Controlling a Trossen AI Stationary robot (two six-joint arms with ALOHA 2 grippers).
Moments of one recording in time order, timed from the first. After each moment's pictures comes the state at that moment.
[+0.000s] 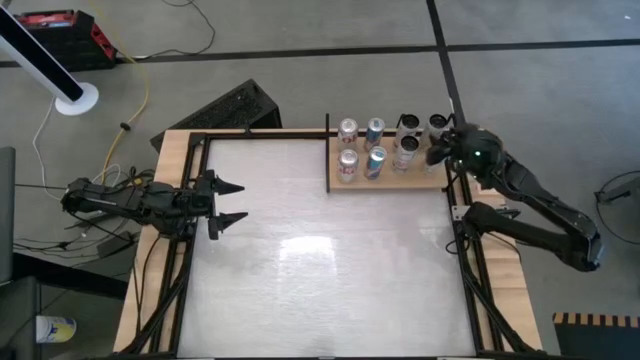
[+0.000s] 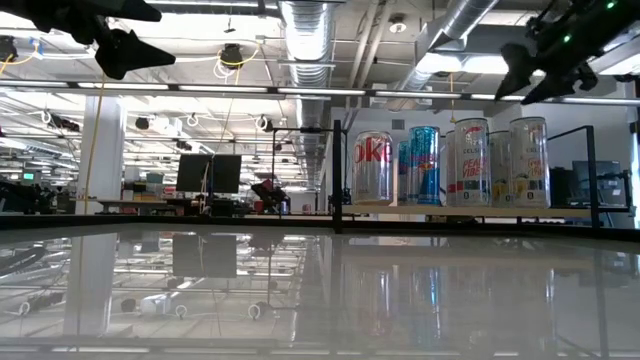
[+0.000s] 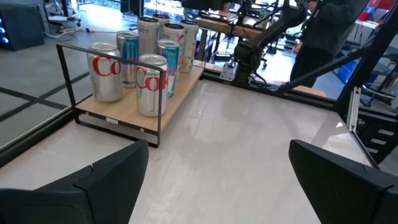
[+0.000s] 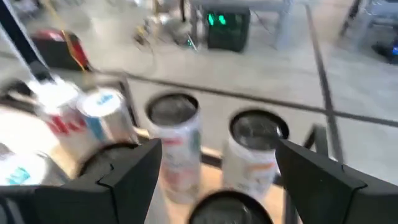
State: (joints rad) left arm -0.19 0.34 0.45 -0.21 -0.42 -0.22; right arm -0.71 0.56 0.66 -0.49 0.49 0.20
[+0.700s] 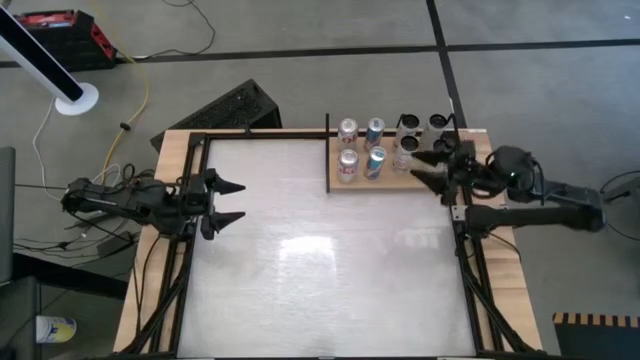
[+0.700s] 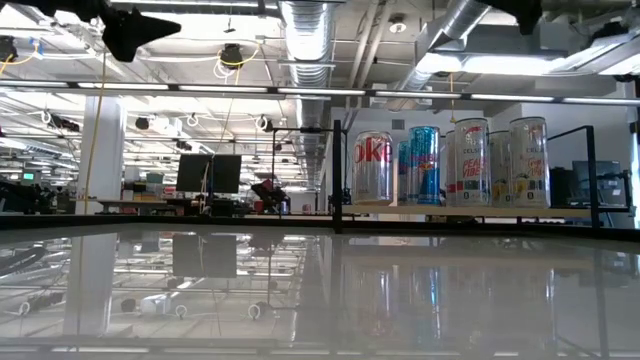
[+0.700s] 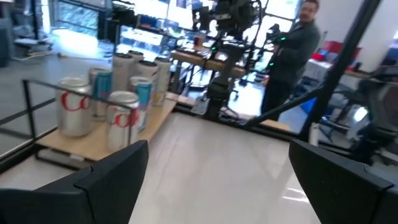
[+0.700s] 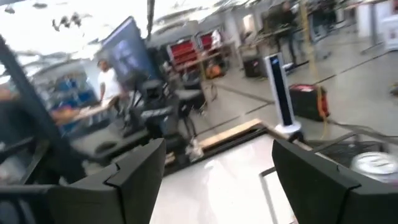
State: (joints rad) left arm -0.19 0.34 0.45 -0.05 -0.35 -0.22; right arm -0.15 0.51 0.72 -0.14 0.10 0.32
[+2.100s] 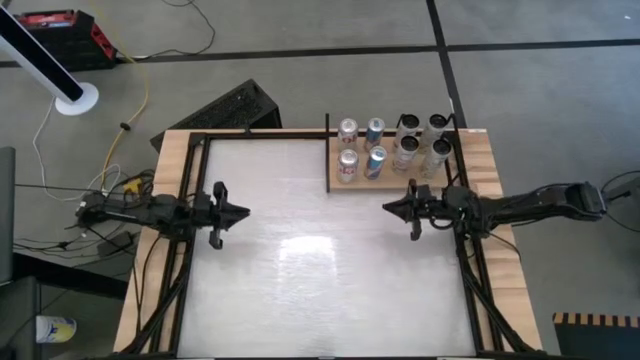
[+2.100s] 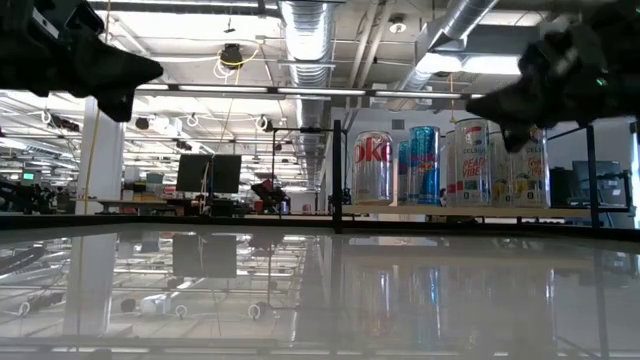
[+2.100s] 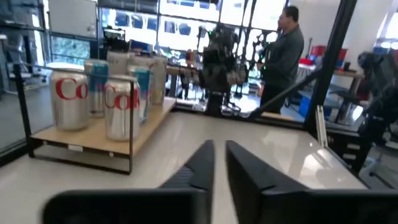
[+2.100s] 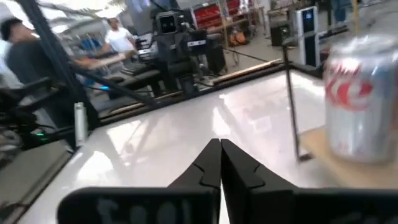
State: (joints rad) left arm -0.16 0.02 0.01 0.18 -0.27 -0.10; right arm -0.08 0.69 0.05 0.63 0.02 0.27
